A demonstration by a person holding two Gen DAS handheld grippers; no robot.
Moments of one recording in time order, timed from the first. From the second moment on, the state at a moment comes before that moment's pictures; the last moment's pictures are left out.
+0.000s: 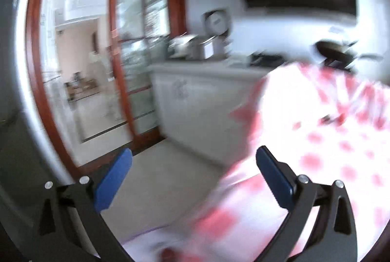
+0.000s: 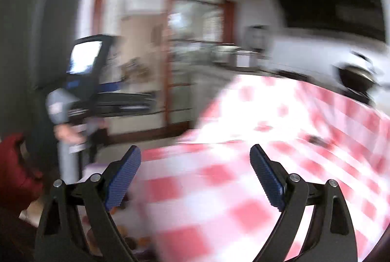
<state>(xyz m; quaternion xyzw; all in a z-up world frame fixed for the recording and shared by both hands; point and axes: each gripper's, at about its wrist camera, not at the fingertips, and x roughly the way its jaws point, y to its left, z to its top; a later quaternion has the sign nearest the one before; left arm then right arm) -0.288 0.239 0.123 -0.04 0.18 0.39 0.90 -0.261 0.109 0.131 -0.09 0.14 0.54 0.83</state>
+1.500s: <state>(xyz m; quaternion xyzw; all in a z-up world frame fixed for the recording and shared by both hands) 0.097 0.214 0.011 -0.29 0.29 0.20 0.89 0.223 0.204 -0.013 -0.13 0.41 0.34 0.84</state>
